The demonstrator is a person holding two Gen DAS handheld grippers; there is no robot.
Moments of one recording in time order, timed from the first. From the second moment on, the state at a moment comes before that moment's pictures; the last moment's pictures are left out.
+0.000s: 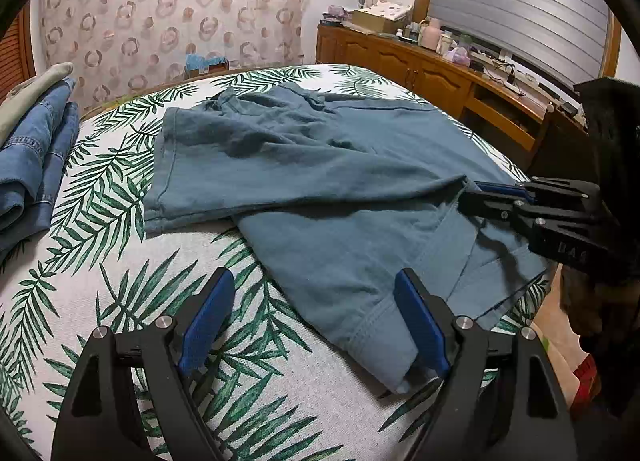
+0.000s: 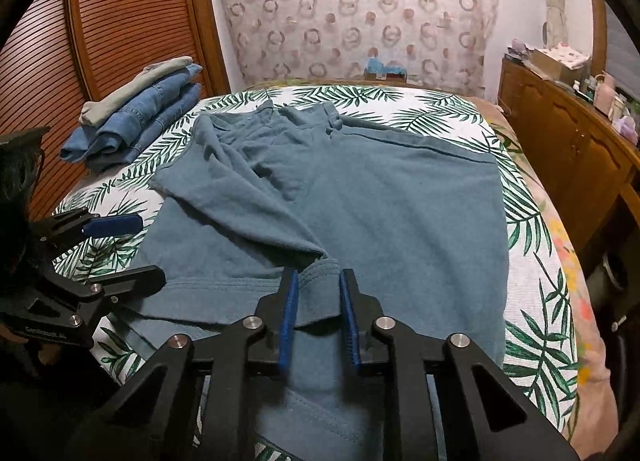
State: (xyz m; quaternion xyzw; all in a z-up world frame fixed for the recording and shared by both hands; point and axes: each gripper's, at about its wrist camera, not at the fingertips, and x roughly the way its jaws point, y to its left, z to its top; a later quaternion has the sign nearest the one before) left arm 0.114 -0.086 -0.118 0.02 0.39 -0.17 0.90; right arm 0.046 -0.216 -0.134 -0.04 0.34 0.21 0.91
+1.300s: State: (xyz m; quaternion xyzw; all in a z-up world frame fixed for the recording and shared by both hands) left arm 0.096 -0.094 -0.094 0.01 0.36 -0.19 0.91; right arm -0.063 -0.283 -0.098 -0.01 0.24 0.19 0.95
